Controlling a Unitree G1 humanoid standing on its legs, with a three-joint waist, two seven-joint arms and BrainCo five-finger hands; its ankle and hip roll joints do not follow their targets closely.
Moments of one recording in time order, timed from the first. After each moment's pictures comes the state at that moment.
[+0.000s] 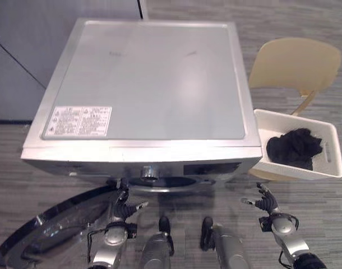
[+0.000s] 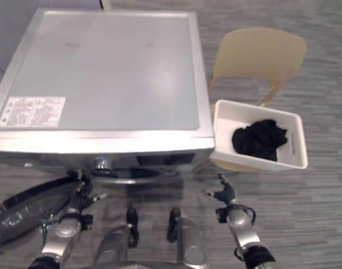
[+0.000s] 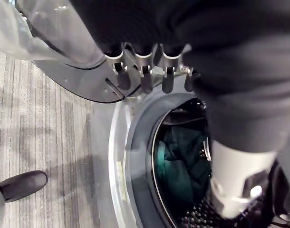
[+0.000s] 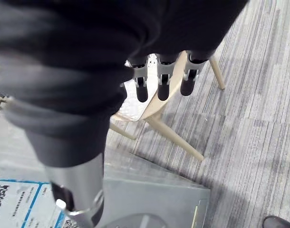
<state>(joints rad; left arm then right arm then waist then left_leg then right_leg) 0.04 0.35 -0.16 0.60 -0.17 -0.10 0.12 -0.02 -0.36 0.20 0.63 0.03 -0.08 -0.16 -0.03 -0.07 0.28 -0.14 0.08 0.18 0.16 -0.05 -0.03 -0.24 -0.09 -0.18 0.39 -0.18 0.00</state>
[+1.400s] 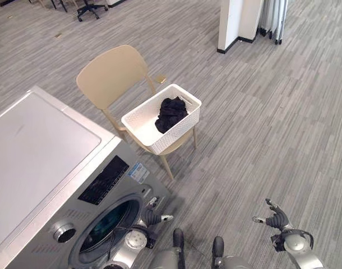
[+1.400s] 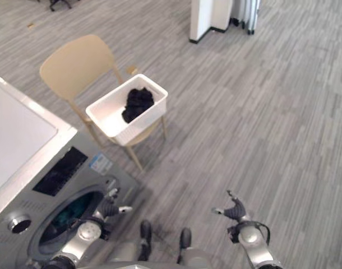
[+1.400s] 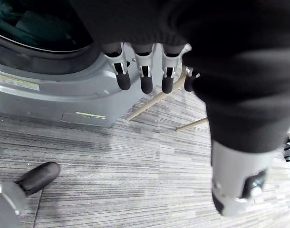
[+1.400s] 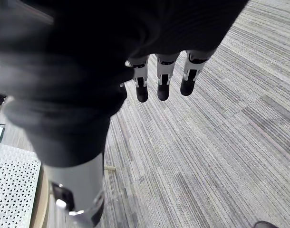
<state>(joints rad) 0.00 0.29 -0.35 0.65 -0.02 -0.09 0.02 0.07 -0.40 0.17 0.61 -0.06 -0.06 -0.14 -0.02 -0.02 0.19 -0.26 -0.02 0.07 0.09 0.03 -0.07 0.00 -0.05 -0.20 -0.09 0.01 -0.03</state>
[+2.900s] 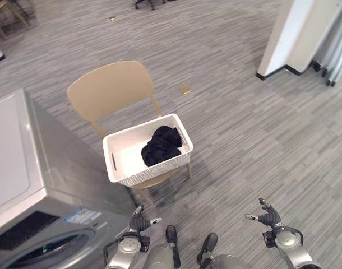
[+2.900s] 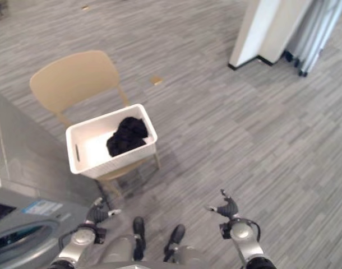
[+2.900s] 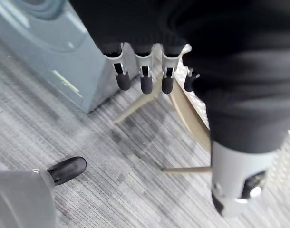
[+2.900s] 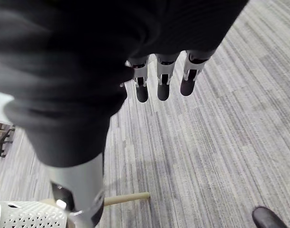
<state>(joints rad) 0.06 0.24 -0.16 0.80 -0.11 -0.09 0.09 -0.01 -0.34 0.20 0.68 0.02 -0.06 -0.15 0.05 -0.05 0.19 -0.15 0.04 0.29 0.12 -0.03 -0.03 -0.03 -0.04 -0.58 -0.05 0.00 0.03</state>
